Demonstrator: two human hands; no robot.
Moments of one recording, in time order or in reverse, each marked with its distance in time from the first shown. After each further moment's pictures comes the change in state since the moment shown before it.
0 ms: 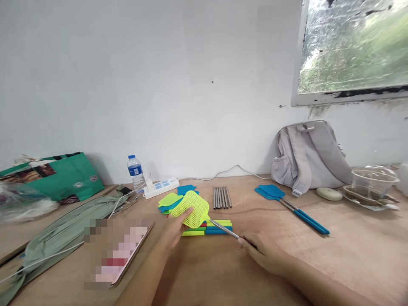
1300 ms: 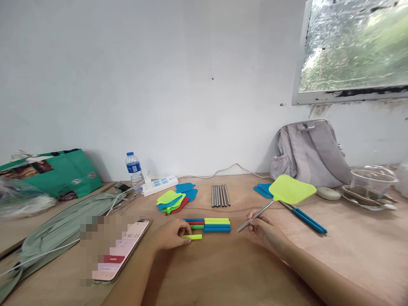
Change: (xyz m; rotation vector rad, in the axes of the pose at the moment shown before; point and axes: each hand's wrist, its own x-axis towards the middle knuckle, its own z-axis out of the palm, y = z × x) left_hand -0.003 0.014 -0.033 1.396 -0.584 0.214; right_hand 0.015 0.035 0.001 1.234 0.382 0.260
